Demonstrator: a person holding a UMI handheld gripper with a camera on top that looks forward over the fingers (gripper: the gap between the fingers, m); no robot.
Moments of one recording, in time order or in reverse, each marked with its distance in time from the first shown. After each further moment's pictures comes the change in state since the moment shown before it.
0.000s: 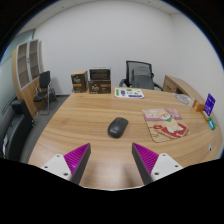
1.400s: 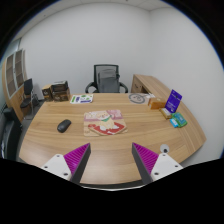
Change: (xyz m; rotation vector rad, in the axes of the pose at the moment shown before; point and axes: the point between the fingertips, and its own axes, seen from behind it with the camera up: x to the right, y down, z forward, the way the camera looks) arm 0.279 -0.017 -0.177 -0.025 0.166 0.067
